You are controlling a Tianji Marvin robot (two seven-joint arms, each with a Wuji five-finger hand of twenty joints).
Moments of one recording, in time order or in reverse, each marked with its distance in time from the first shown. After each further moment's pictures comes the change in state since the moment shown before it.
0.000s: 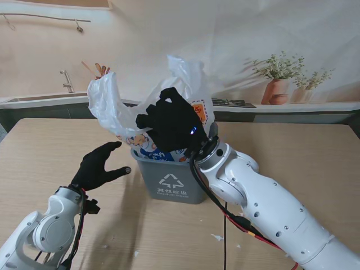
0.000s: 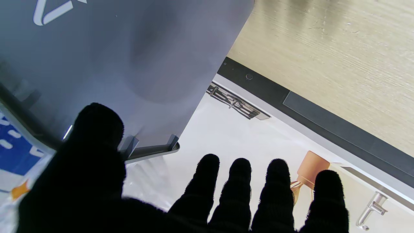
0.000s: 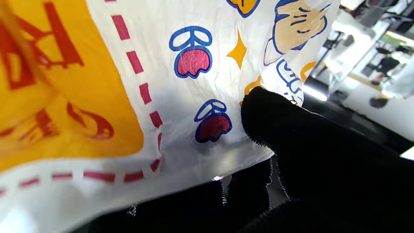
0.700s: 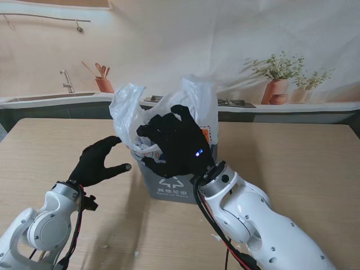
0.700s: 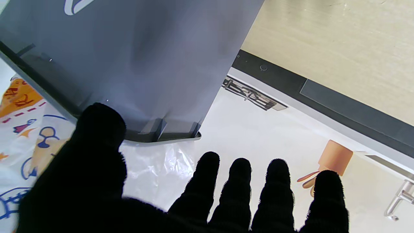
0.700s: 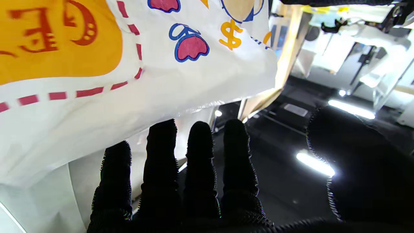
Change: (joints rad) left arm 0.005 0.007 -0.028 -0.054 0.028 -0.043 -0.030; right arm -0.309 0.016 0.126 -0.290 -0.016 0.123 0.260; left_hand 0.000 -0.002 0.025 0.000 0.026 -0.002 0.000 0.000 0.000 0.000 0.000 0.000 0.000 0.000 -0.001 0.000 0.001 0.000 -0.008 0.001; right_hand -0.308 0.222 -0.332 0.179 -0.314 0.202 -0.366 0.110 -0.526 0.039 -0.208 -0.121 -0.356 0.038 -0.218 -0.034 -0.191 0.052 -0.173 -0.094
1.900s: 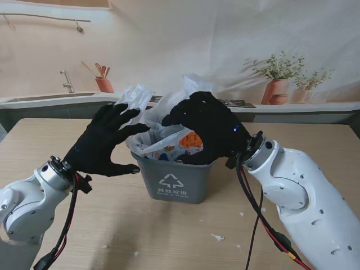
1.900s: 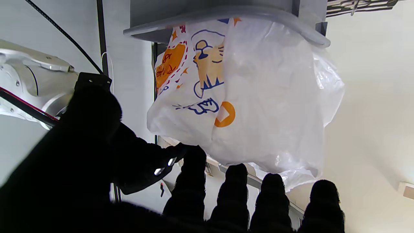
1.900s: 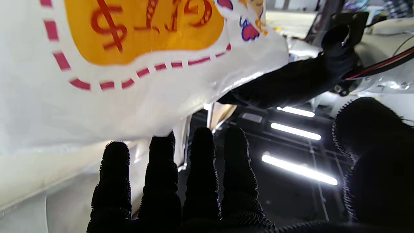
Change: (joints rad) left arm -0.058 0.030 -0.076 -0.170 0.241 -0.413 -0.012; right arm 0.024 0.010 0.344 0.038 0.296 -0.533 0.286; left_hand -0.042 -0.202 0.185 -0.001 0.070 -0.167 0.081 0.037 -0.009 -0.051 -0.063 -0.035 -0.038 -0.075 -0.233 -0.062 0.002 -0.062 -0.176 -0.098; right_hand -0.019 -0.074 -0.137 0.000 -0.055 0.007 -0.070 -0.154 -0.047 -0.042 -0.220 -0.174 -0.074 -0.013 -0.359 -0.175 0.031 0.009 -0.158 0.000
